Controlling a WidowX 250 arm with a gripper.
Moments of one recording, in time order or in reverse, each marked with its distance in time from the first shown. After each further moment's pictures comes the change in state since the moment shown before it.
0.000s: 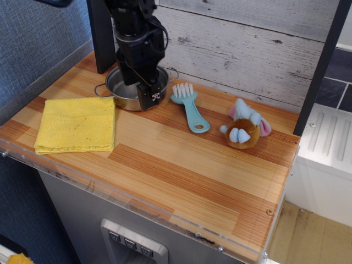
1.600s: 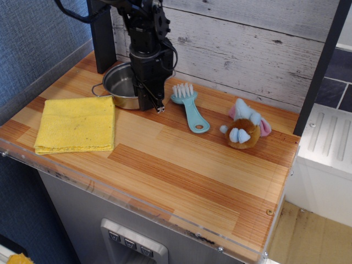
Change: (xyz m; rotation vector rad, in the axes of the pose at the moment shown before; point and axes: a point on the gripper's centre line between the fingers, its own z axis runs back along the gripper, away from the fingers) arm 0.002 -0.003 -0.036 -0.055 0.081 -0.063
